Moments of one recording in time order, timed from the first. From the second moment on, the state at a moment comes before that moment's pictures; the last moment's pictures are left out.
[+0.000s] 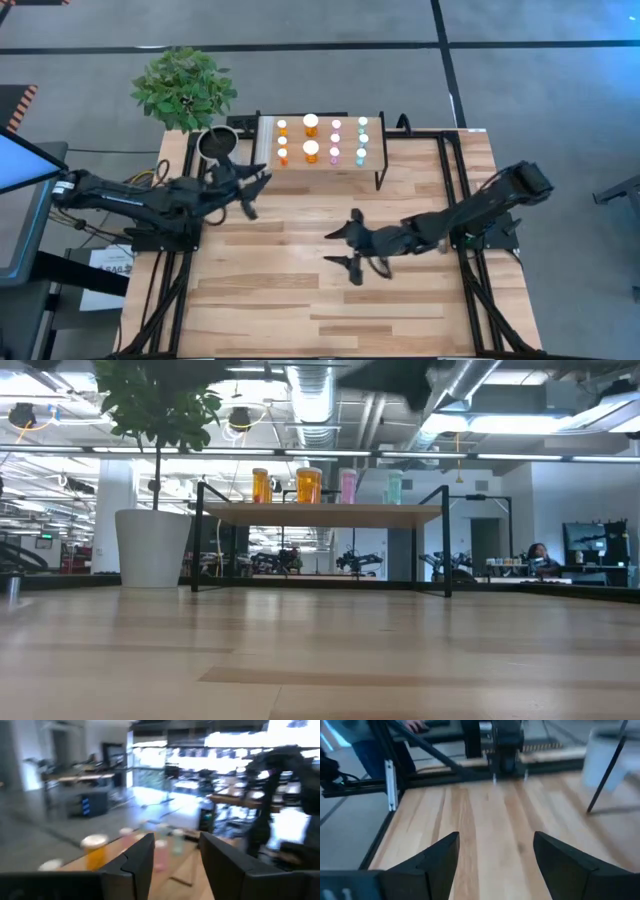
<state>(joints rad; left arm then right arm) -0.08 0.83 0.53 0.39 -0.62 -0.02 0.36 1.54 0.96 0.22 0.37 0.27</state>
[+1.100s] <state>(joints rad) -0.09 0.44 0.25 0.44 -0.15 0.00 0.32 0.50 0.33 0.38 0.39 -0.15</state>
